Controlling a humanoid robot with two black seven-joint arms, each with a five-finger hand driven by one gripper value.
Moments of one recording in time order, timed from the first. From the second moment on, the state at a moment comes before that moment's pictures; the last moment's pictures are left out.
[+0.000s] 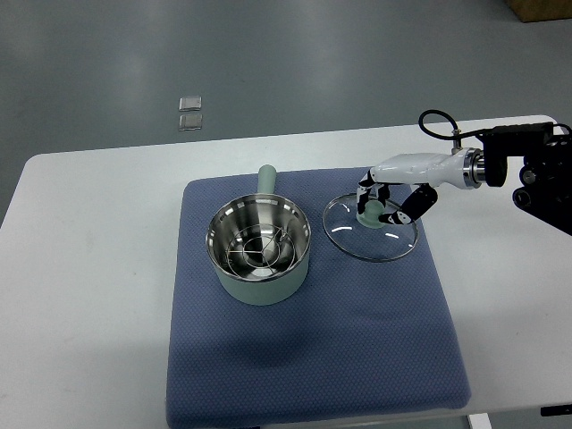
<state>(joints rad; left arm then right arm) 0.06 0.00 -0.04 -0.15 0.00 0.04 0.17 0.97 -0.56 0.31 1.05 -1.62 0.30 0.44</state>
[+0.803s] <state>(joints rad) 0.06 0.00 -0.04 -0.15 0.00 0.04 0.17 0.96 -0.53 0.36 0.89 -0.81 0.32 0.42</state>
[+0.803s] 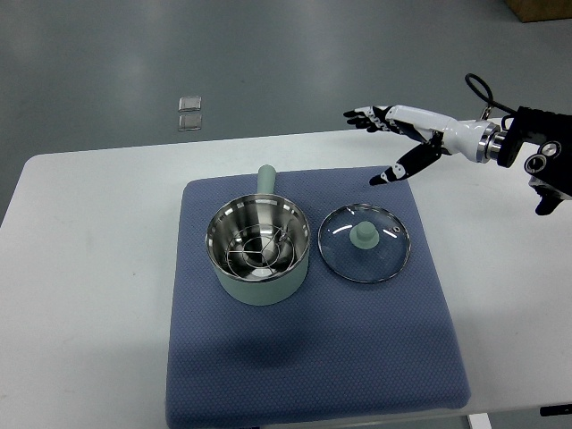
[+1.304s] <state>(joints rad) 0.06 0.00 -0.04 -0.15 0.00 0.04 0.17 0.87 -0.35 0.49 0.80 0.17 0.33 -0.01</state>
